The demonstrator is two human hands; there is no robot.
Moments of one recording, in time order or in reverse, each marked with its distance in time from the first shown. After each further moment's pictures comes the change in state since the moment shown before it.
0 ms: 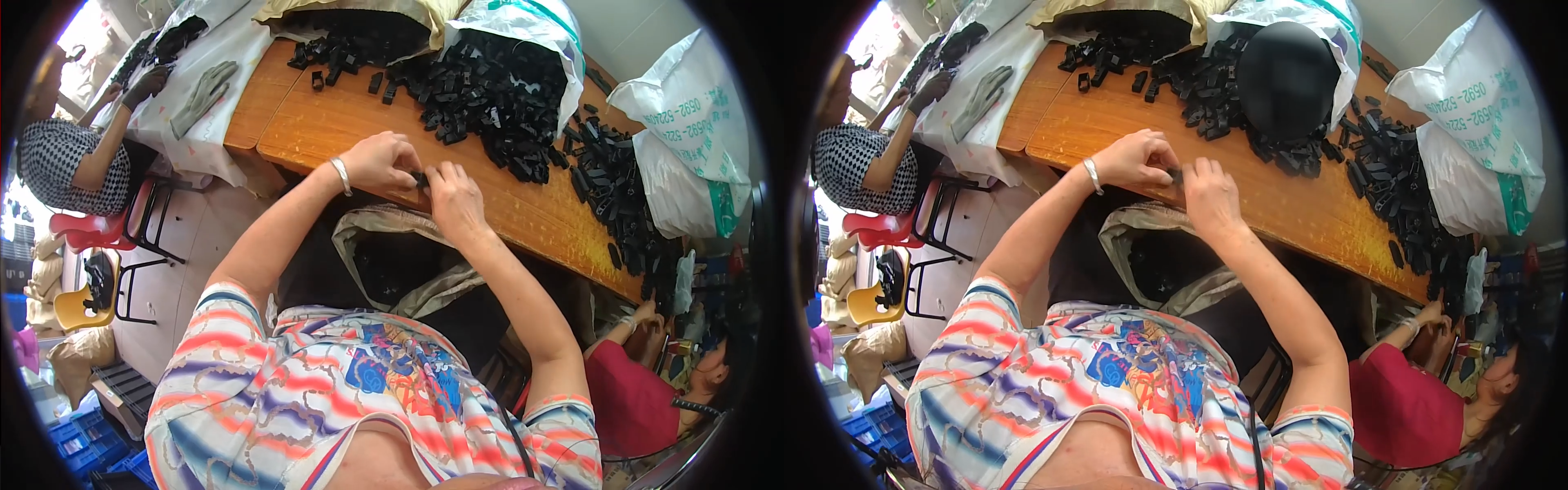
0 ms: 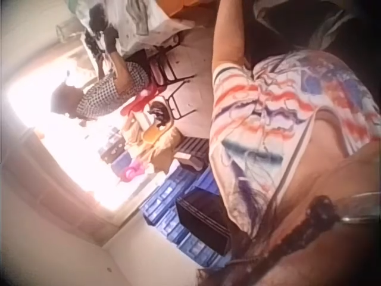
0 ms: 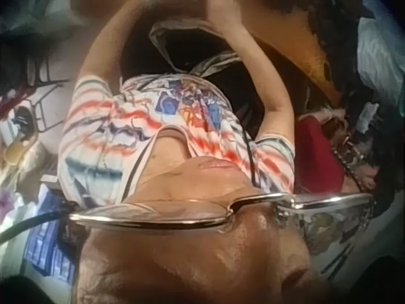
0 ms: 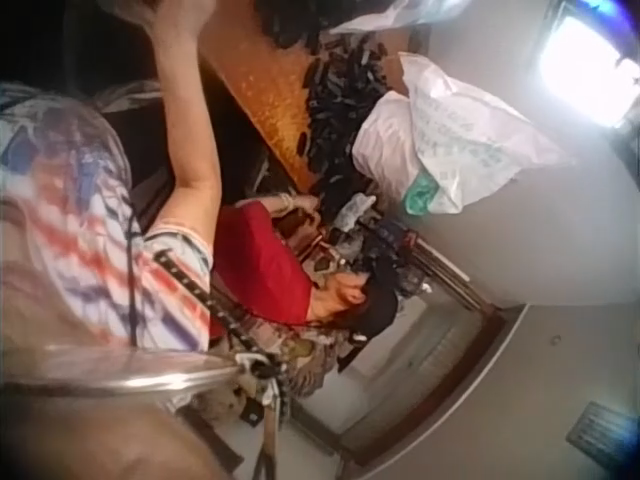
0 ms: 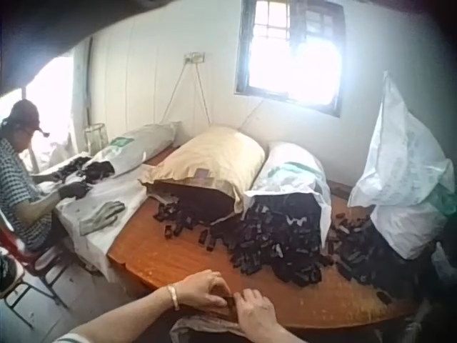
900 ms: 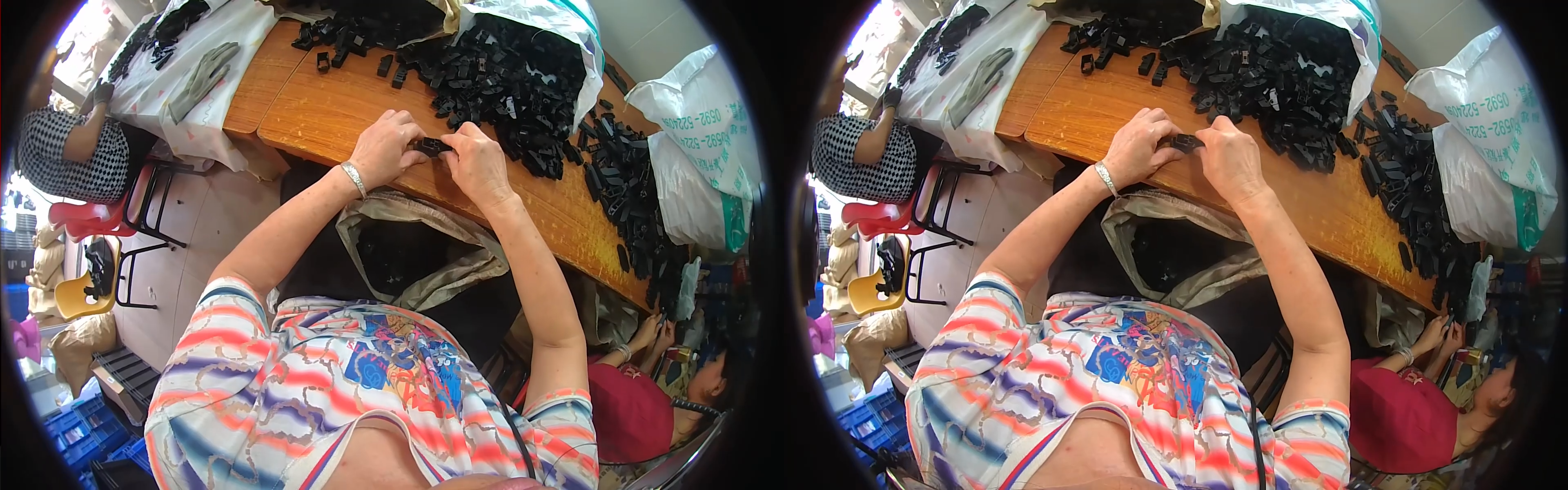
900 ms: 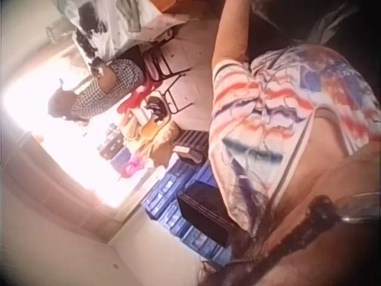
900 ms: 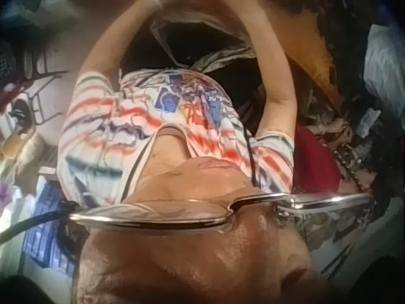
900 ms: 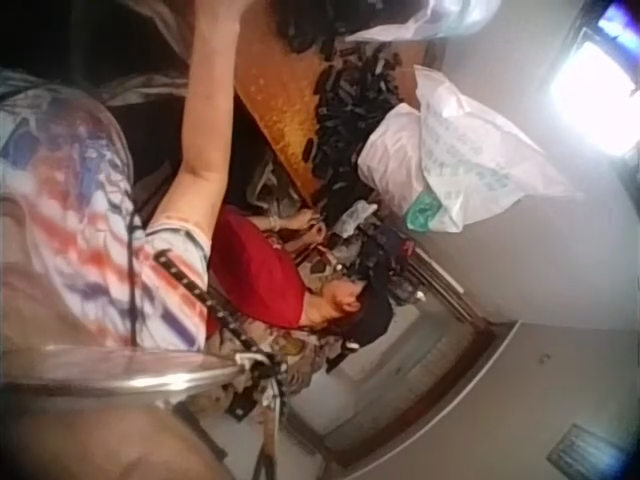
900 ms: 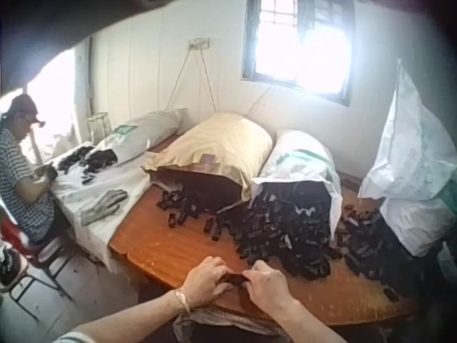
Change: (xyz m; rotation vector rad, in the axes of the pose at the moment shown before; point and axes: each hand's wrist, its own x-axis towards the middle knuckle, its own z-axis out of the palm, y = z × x) left_hand -0.007 0.002 0.029 0.254 0.453 0.020; right_hand 0.043 0.023 -0.015 0.194 -0.026 0.108
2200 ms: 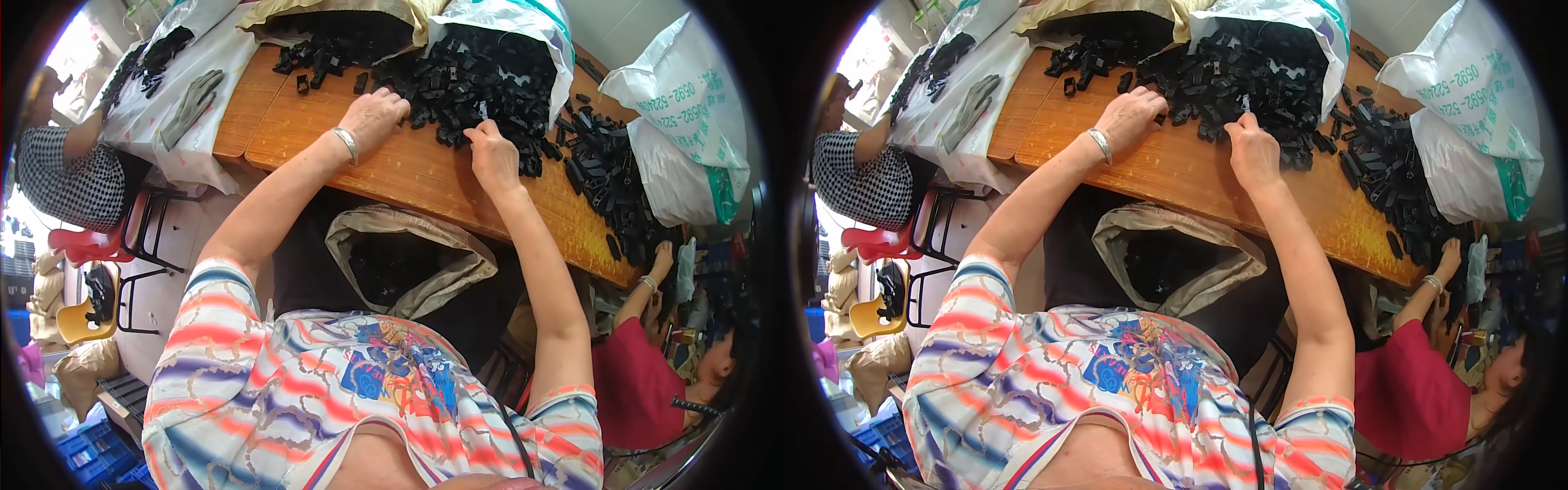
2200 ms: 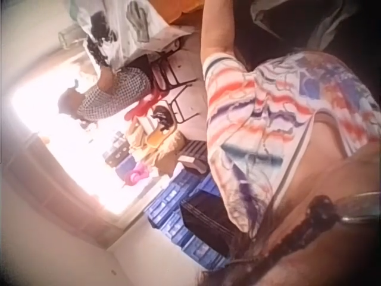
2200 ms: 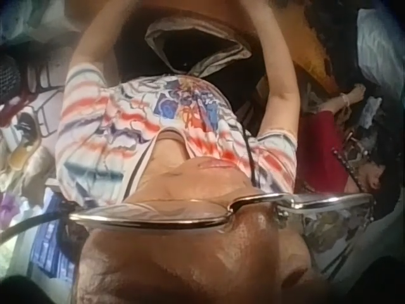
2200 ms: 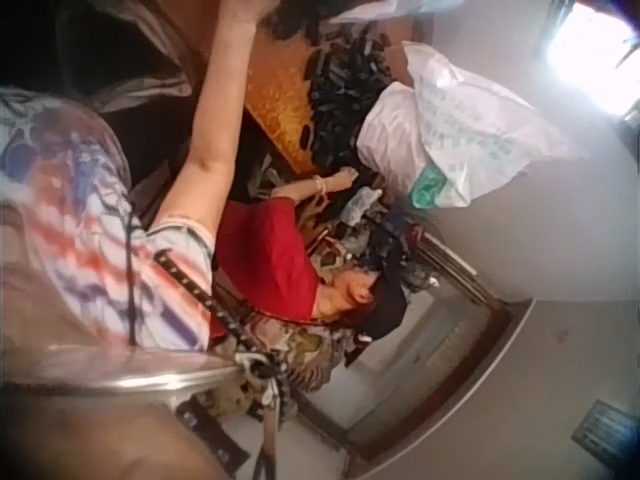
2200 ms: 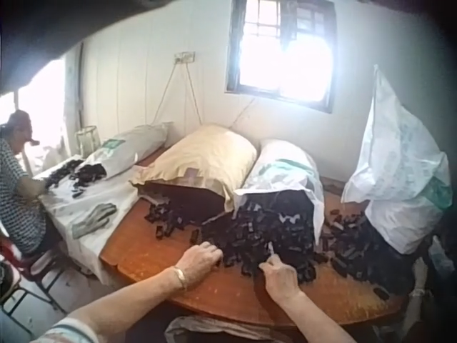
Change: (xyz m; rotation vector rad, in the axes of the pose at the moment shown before) left_hand 0.066 -0.031 -0.007 0.396 -0.095 0.268; right_hand -0.004 0.072 -0.010 -0.198 0.222 0.026
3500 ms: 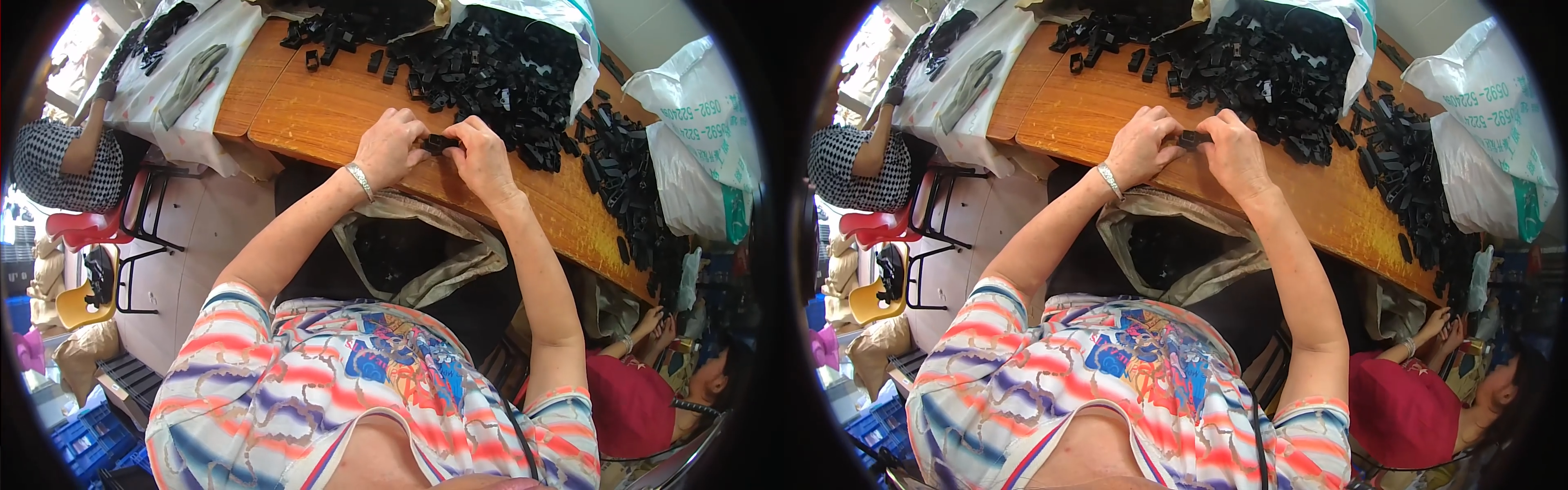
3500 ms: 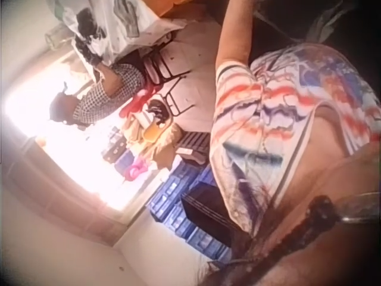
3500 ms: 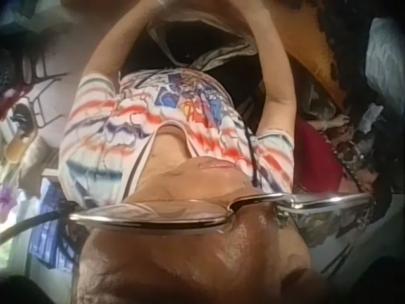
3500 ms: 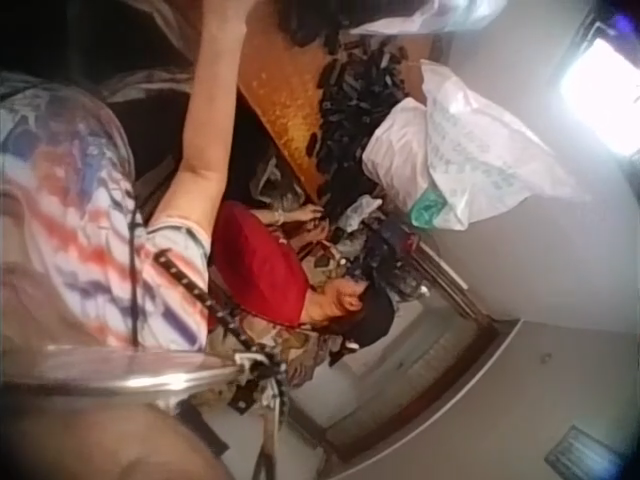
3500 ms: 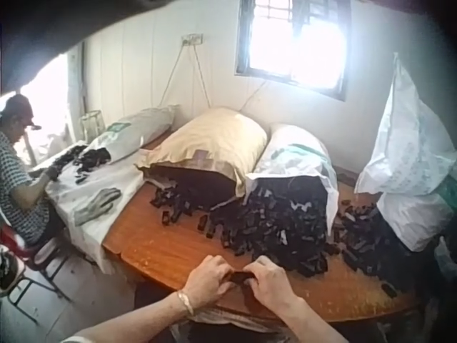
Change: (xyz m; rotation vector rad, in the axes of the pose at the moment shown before) left_hand -0.045 0.064 -0.001 -0.413 0.068 -0.326; right_hand -0.002 -0.058 -0.007 0.344 -0.184 -0.008
